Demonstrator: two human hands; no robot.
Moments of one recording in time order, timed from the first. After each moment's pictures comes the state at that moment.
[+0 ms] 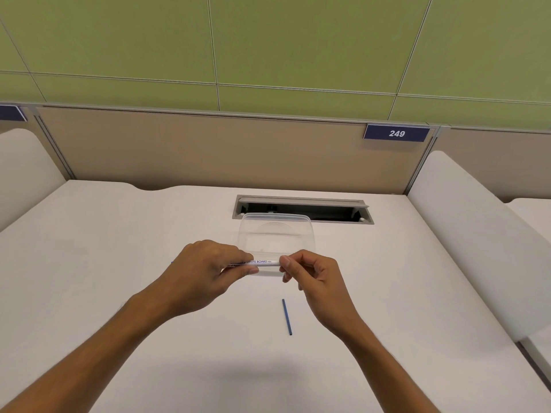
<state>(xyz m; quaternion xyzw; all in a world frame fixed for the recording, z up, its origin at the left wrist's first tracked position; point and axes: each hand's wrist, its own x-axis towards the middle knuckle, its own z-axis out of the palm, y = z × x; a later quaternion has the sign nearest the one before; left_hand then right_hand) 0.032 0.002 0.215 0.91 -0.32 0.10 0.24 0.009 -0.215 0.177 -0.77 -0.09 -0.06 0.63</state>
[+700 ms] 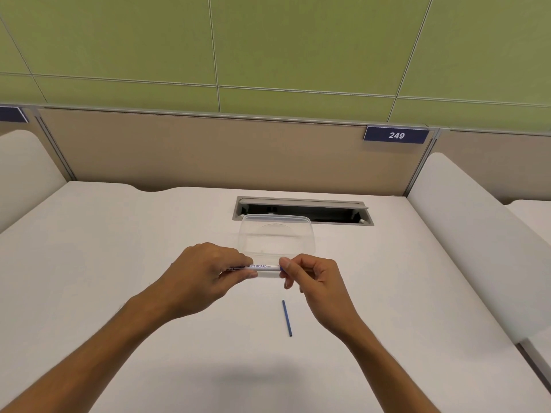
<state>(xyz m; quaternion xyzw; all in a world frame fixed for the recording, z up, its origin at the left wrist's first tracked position) 0.030 0.004 0.216 0.91 -0.32 0.08 0.24 0.009 -0.215 0.178 -0.77 -0.08 -0.04 0.63</state>
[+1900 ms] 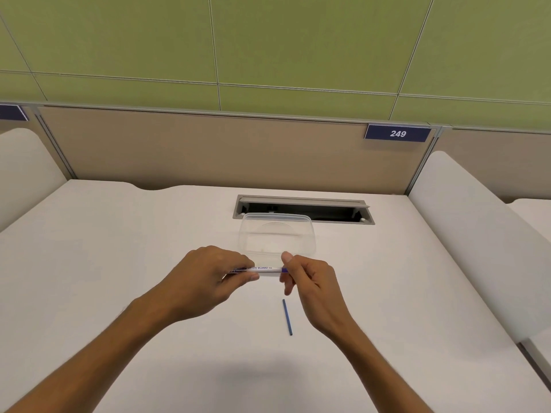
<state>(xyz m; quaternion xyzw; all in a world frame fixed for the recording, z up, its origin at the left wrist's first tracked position) 0.030 0.001 0.209 0.92 -0.31 0.06 0.24 0.009 -0.207 0.170 -0.79 -0.06 -0.07 0.60</state>
